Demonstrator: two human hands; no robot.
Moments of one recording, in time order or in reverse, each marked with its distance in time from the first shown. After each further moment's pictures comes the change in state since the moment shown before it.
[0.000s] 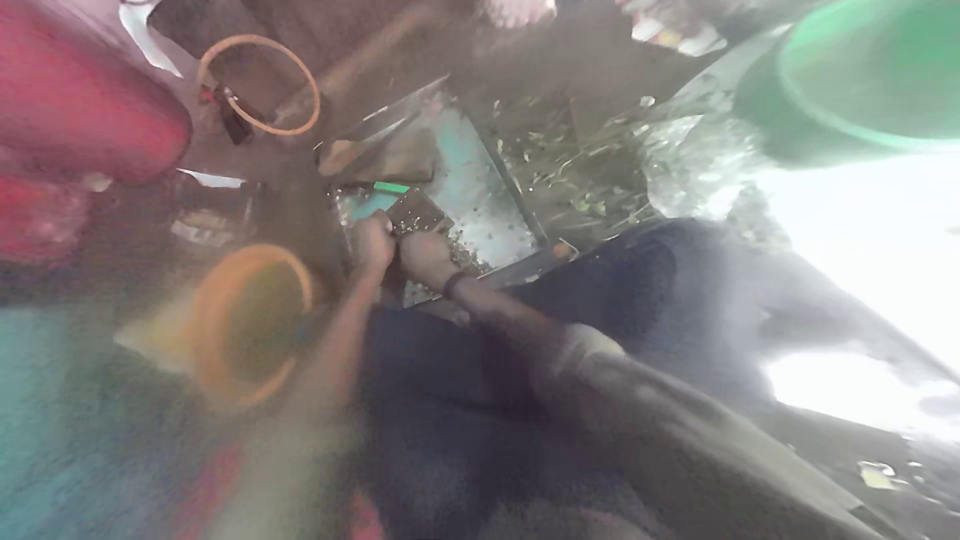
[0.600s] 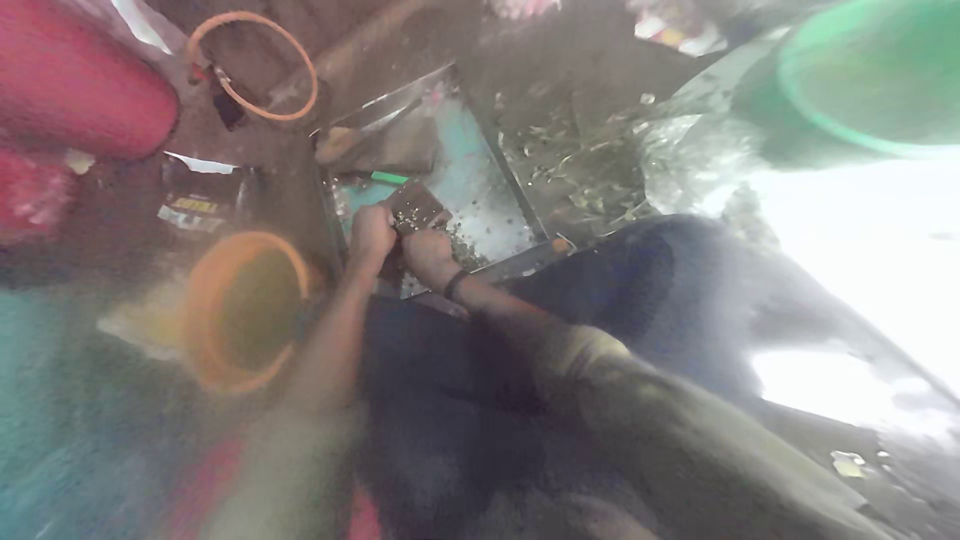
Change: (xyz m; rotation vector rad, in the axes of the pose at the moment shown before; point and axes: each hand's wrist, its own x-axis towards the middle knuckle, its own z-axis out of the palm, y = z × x) left_hand 0.004 0.003 -0.002 0.076 -0.074 0.084; right_hand -0.012 0.004 0.008 -0.111 0.015 -0.036
